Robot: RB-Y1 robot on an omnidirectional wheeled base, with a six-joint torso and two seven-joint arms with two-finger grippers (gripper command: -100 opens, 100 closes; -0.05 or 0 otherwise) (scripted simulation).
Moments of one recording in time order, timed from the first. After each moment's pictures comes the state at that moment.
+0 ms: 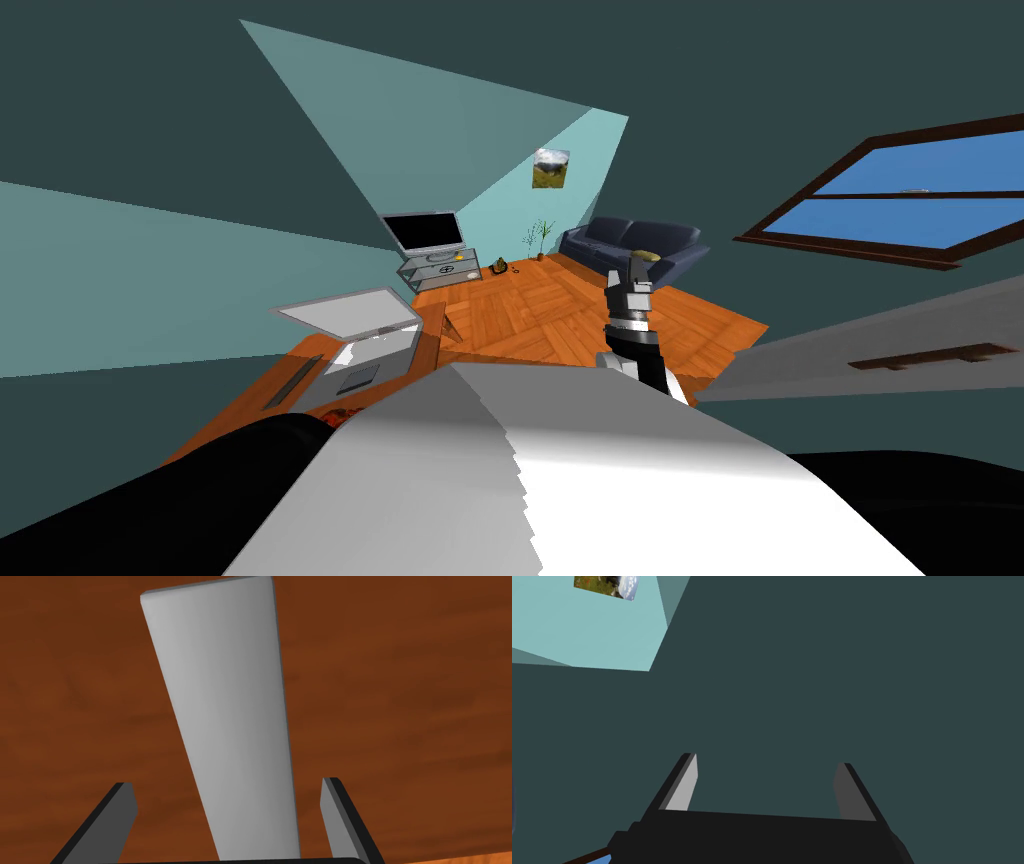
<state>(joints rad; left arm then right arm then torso) 1.07 0.34 0.47 -0.95 -1.60 -0.74 -1.55 0.50 -0.02 -0.03 -2.38 0.09 -0.37 0.06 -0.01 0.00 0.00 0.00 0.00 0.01</state>
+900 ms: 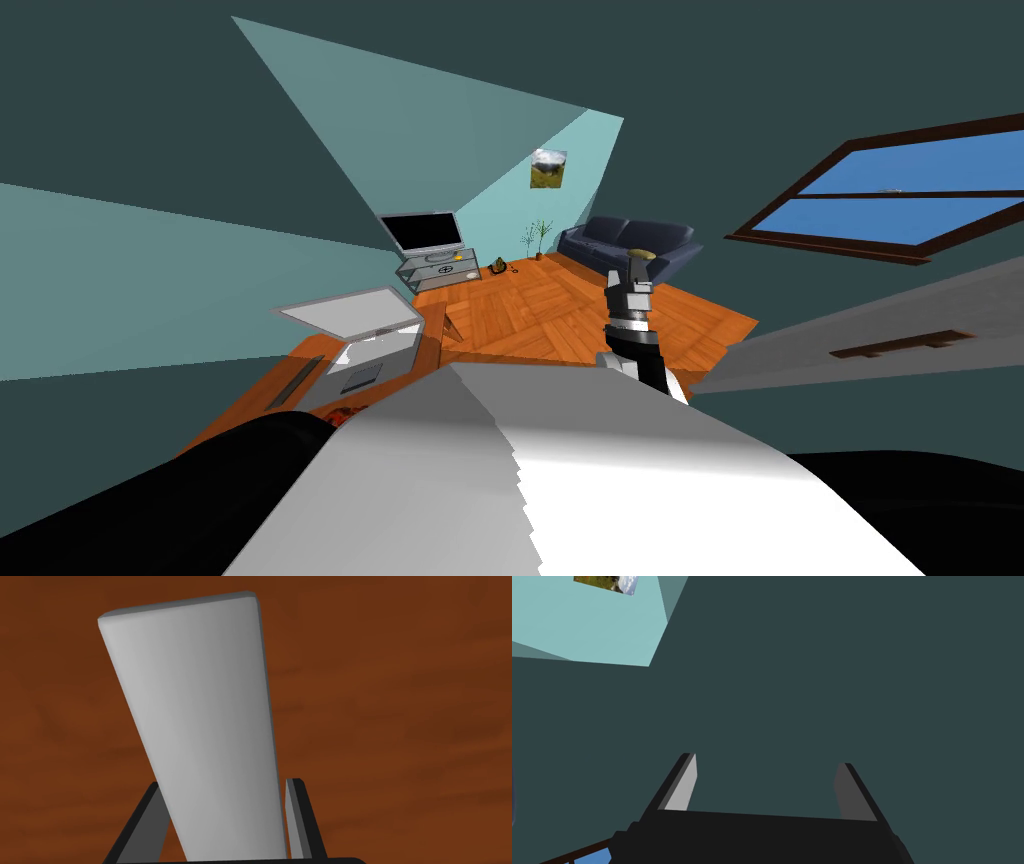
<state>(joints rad) 1.01 0.32 0.42 -0.90 -1.59 -0.69 -1.54 0.50 -0.02 -0.03 -2.38 0.09 -0.37 0.06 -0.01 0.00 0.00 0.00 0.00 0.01</state>
